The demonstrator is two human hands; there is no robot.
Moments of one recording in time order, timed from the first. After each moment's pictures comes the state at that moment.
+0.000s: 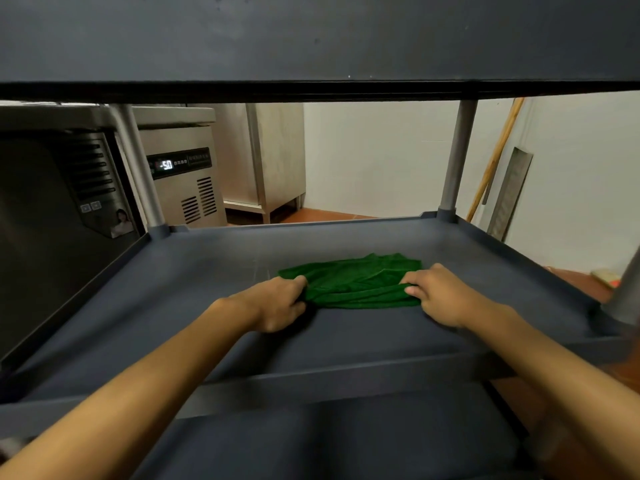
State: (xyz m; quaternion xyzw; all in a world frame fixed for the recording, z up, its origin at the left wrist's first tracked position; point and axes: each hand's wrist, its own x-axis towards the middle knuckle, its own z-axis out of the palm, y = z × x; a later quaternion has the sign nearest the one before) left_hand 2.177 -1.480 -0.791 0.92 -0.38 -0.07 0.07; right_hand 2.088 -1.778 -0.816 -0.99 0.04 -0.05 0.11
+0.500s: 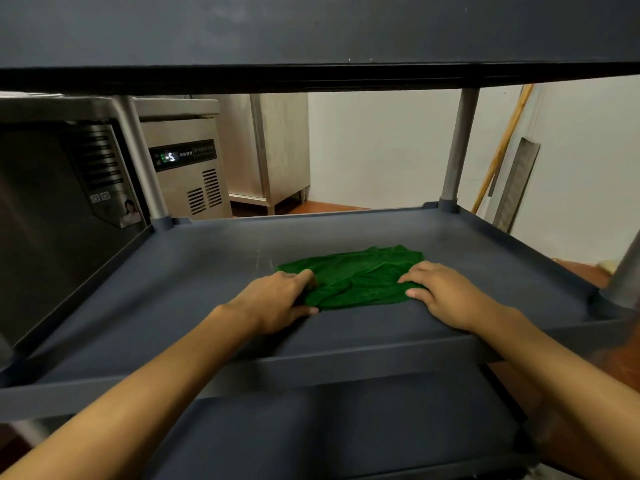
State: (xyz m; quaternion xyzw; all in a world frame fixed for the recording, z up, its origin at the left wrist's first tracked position) left_hand 2.148 -1.469 -0.801 0.92 -0.40 0.01 0.04; right_hand 2.064 -1.774 -0.826 -0.99 -0.03 -0.10 0.09
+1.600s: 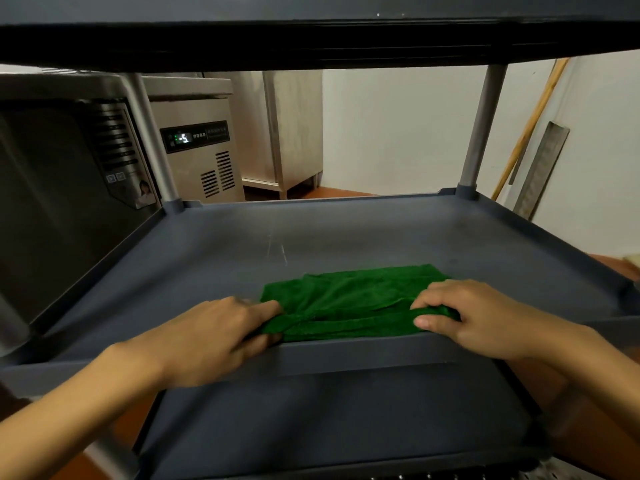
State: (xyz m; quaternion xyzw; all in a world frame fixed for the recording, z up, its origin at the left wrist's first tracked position) left_hand 2.083 -1.373 -0.793 0.89 -0.46 0.00 0.05; right_hand 1.999 -1.728 -0.796 -0.98 -0.13 -0.03 0.13
